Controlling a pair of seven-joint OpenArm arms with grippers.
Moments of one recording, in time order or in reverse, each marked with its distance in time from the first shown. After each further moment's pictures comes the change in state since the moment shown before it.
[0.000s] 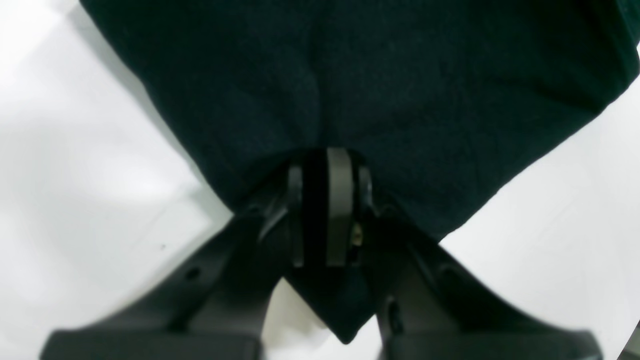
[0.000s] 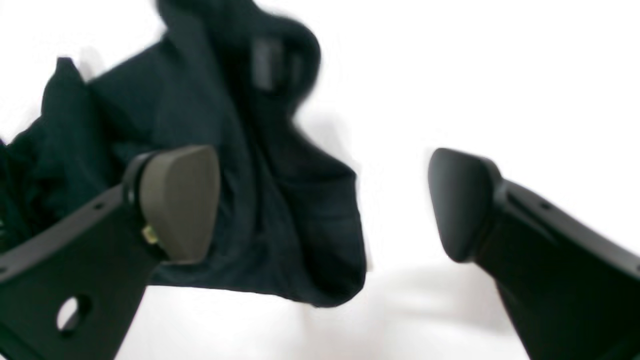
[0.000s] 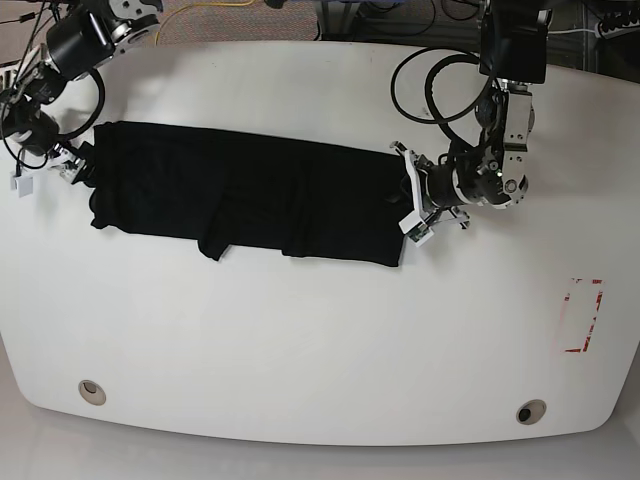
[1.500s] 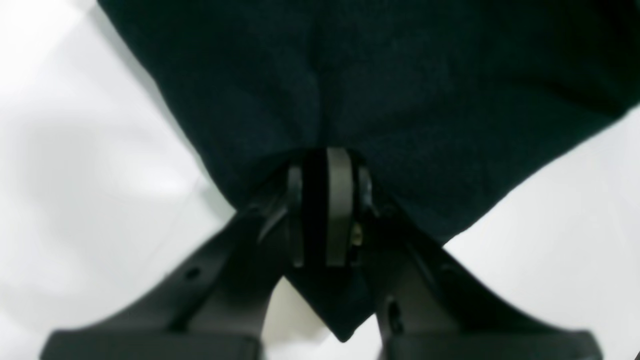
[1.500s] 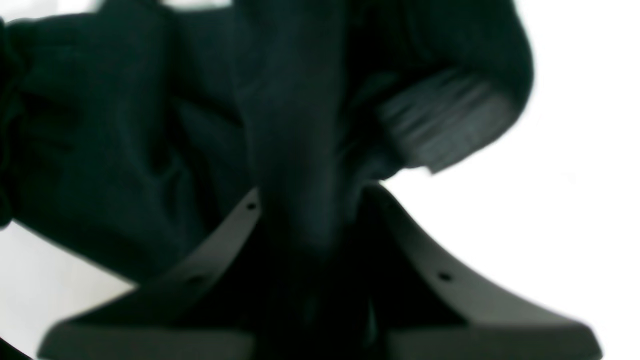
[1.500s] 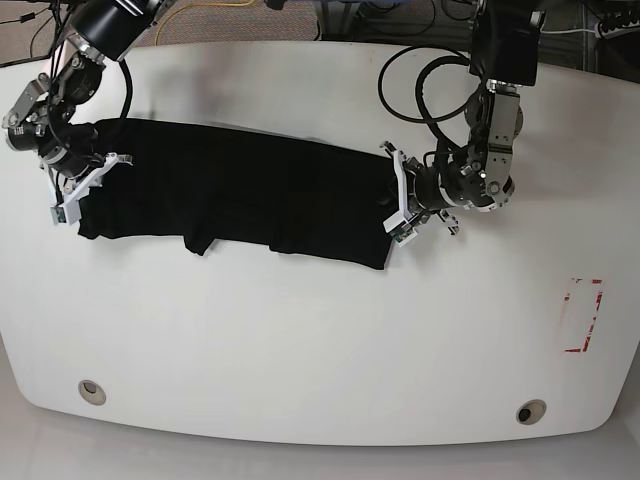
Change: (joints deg) left arm -0.5 2.1 2.6 0.6 6.3 0.2 -1.2; right arm -7.8 -6.6 -19.6 28.2 -3.7 0.0 4.1
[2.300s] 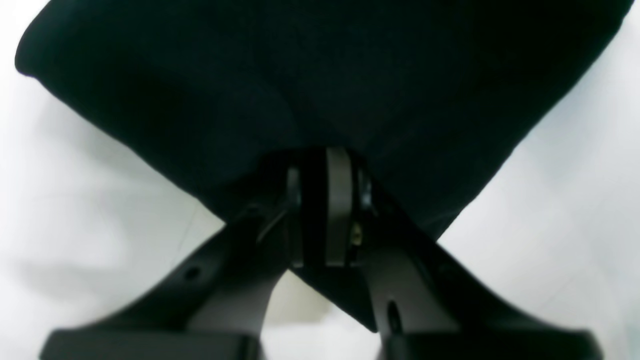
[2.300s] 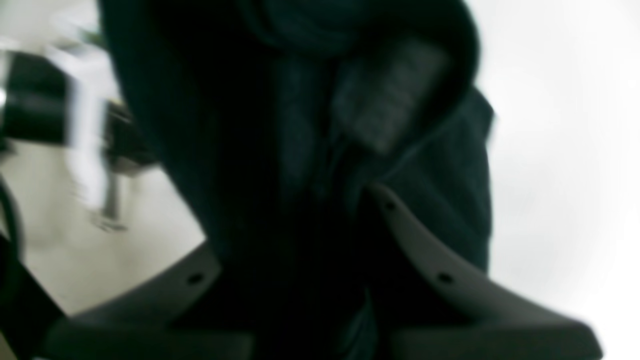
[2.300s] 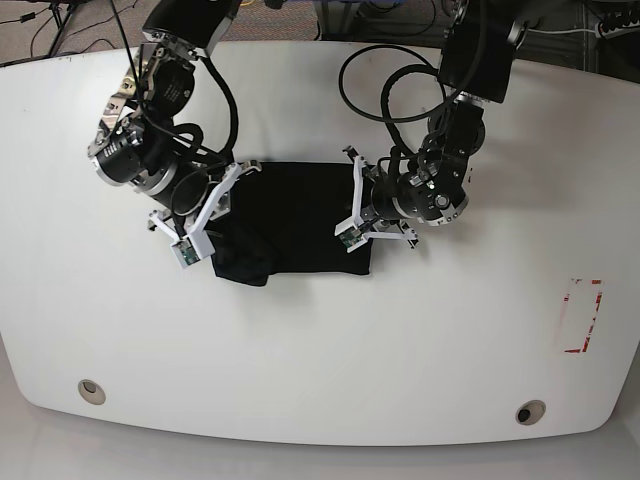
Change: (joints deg) left arm -4.5 5.3 9.1 -1.4 6.7 2.5 2.9; right arm 1.2 -16.3 -21.6 16.7 0.2 0.0 -0.1
